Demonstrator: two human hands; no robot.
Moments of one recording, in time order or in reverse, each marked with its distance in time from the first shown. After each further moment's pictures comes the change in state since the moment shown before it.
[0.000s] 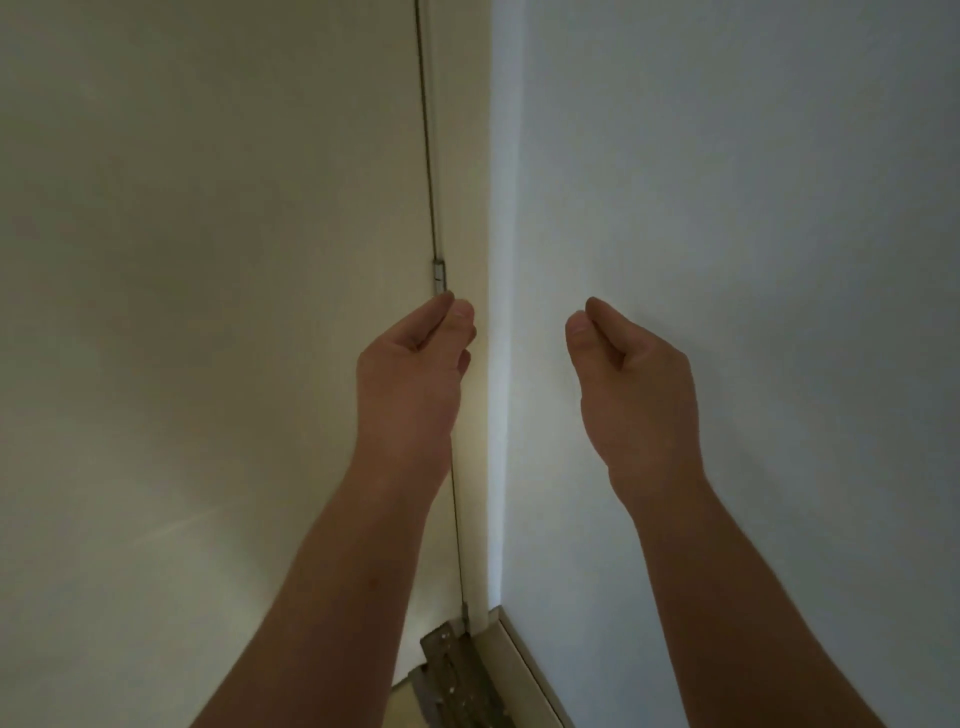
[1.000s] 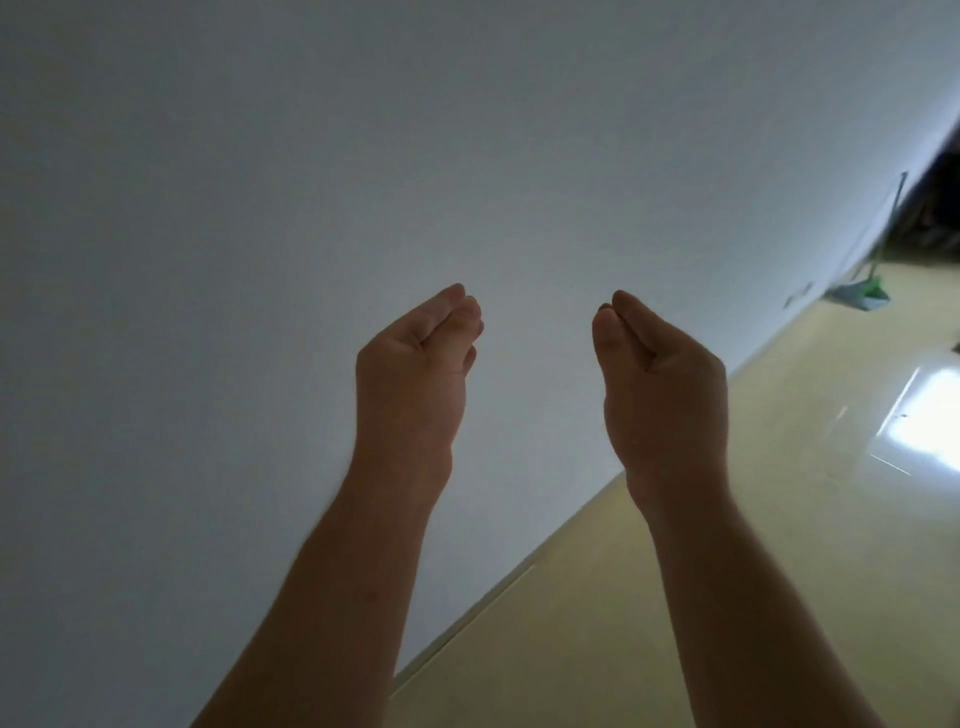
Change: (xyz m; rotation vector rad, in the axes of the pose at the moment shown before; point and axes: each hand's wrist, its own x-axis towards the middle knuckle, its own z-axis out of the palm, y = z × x) left_hand -0.448 -0.016 0.141 -0.098 -1.634 -0.483; right_hand -0.444 -0.069 -0.315 -0.545 1.618 0.307
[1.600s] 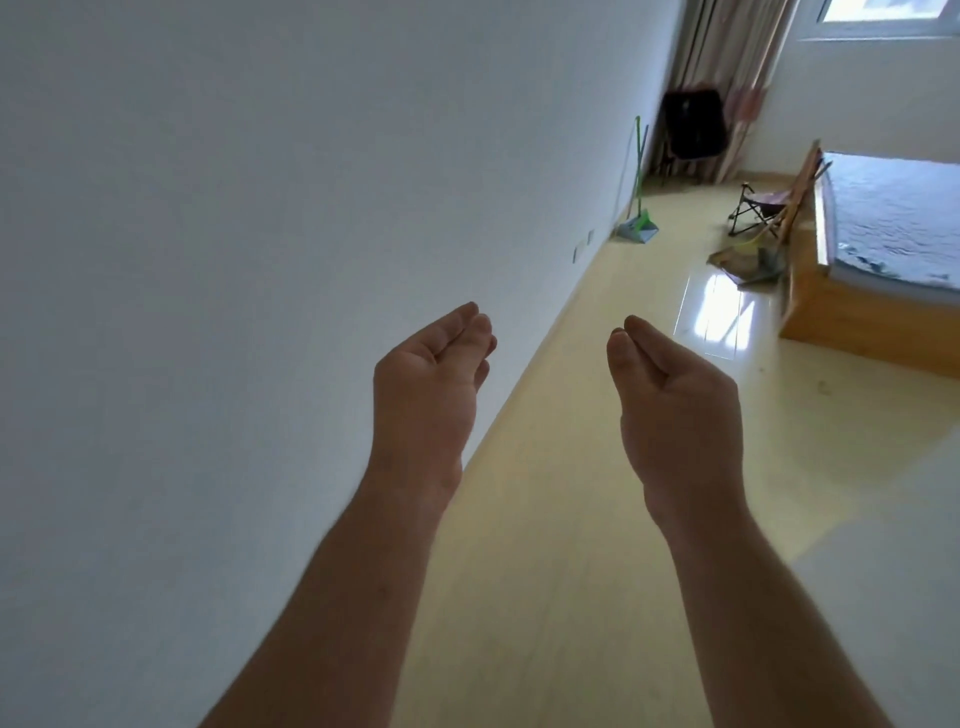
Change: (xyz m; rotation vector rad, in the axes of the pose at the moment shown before) left_hand 0.003 -0.142 0.425 -0.027 -0.400 -0.245; right_hand 0.205 0.164 -0.332 -0.140 0.366 0.147
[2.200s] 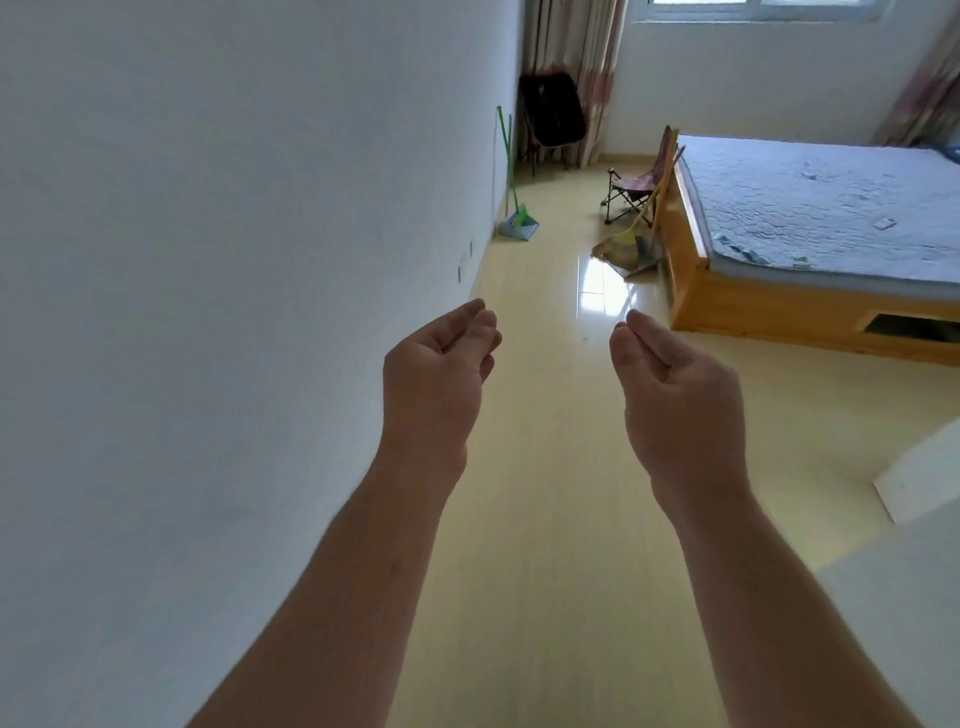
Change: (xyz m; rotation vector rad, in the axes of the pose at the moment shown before) left_hand 0.354 -0.080 0.237 -0.009 -0.265 -0.171; right_hand 0.354 0.121 0.036 -0.231 0.278 0.021
